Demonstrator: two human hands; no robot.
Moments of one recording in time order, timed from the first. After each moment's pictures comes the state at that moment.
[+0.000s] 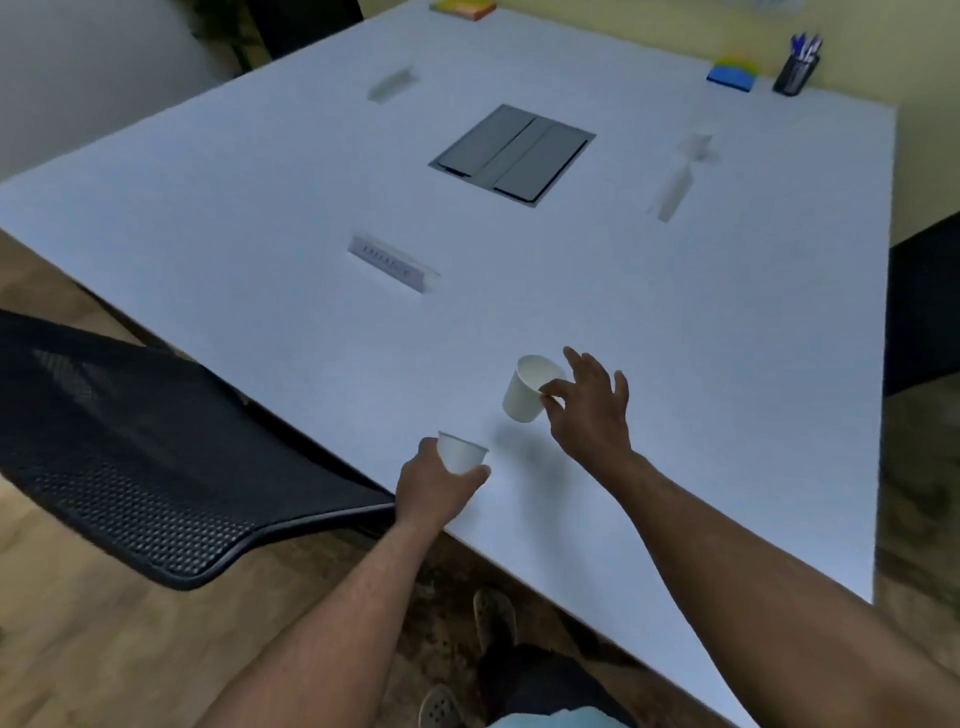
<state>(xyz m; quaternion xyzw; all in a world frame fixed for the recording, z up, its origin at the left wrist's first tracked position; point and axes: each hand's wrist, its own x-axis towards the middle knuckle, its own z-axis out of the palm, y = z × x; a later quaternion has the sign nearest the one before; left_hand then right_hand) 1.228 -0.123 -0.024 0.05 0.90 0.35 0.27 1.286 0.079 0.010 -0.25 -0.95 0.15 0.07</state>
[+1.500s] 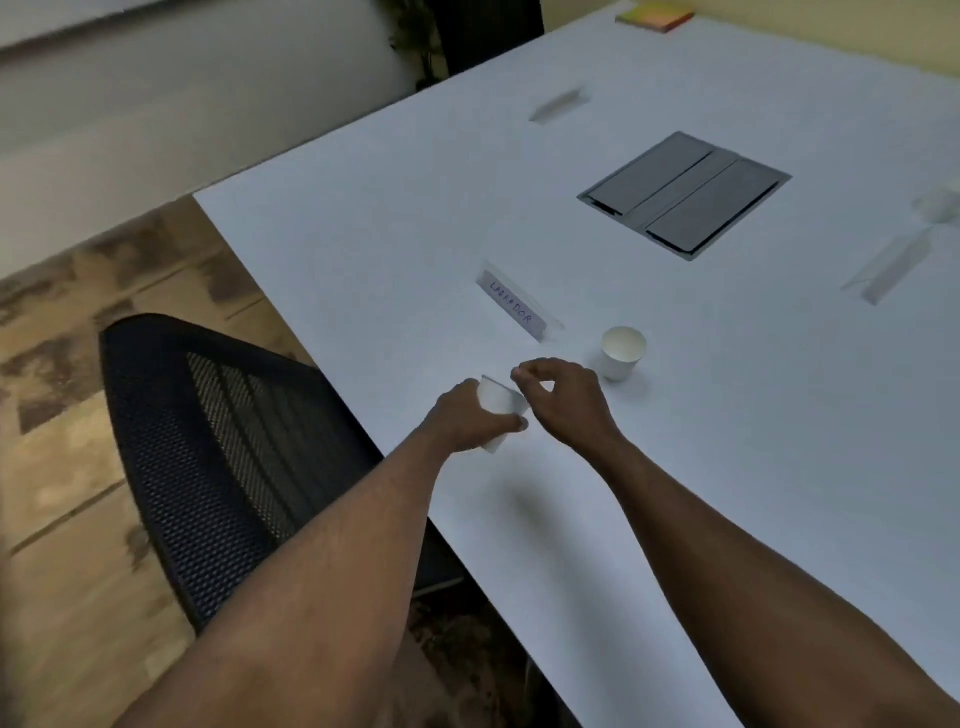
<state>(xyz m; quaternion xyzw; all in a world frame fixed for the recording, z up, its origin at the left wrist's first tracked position) 1.057 -0.107 0.048 0.03 0.90 0.34 0.28 1.099 0.042 0.045 -0.10 -0.87 0.47 0.05</state>
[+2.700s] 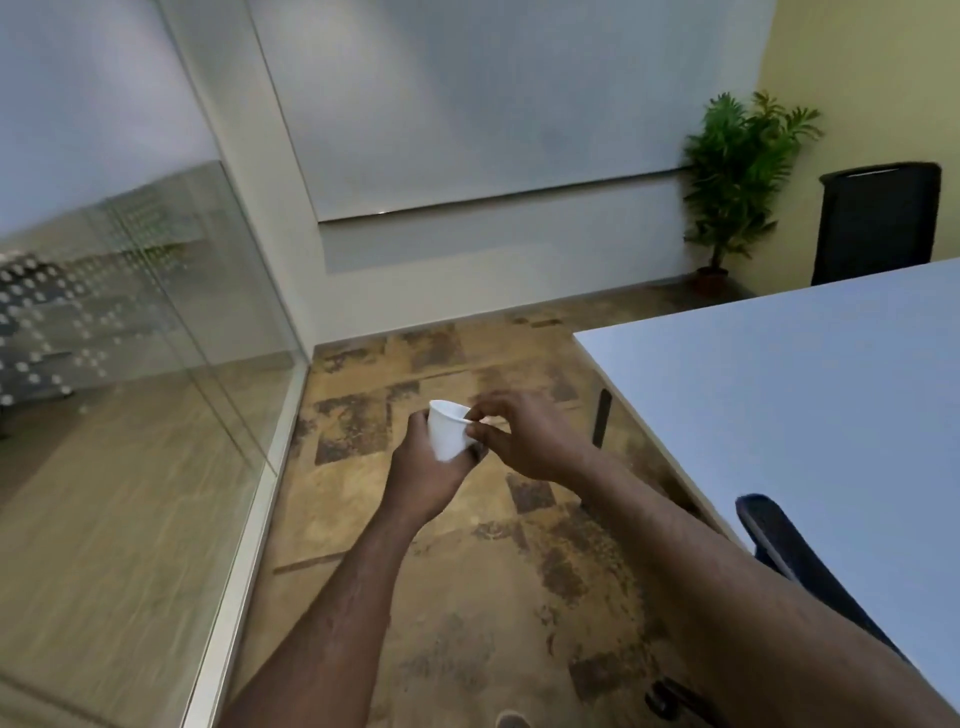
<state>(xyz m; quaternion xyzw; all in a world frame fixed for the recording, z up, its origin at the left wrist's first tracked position) 0.952 -0.766 0.150 -0.14 0.85 0.48 -0.15 0.891 -0.614 0.187 0.36 -0.87 0.34 0.05</state>
